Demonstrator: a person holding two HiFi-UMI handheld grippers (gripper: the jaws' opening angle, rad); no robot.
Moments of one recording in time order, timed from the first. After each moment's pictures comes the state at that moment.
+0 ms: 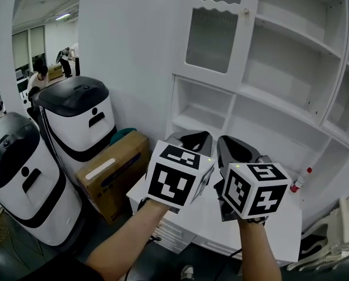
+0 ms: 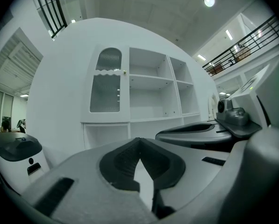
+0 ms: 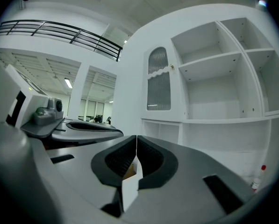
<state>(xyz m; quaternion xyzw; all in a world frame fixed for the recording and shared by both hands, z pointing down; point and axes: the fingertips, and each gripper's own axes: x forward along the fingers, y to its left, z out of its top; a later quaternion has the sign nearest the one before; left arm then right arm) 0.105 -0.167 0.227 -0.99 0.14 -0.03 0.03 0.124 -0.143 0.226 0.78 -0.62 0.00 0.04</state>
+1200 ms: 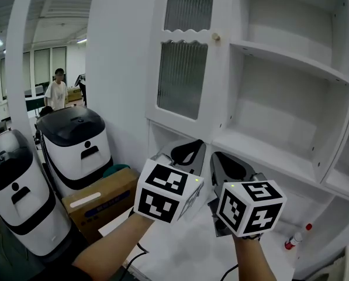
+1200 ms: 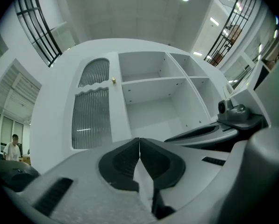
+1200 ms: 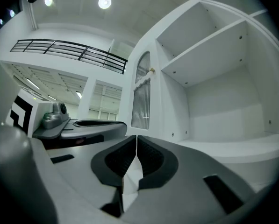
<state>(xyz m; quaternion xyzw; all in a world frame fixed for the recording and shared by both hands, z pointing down) 0.280 -0.213 0.140 -0.96 0.22 0.06 0.13 0.301 -0.186 0.158 0.72 -0.69 -0.05 0.00</state>
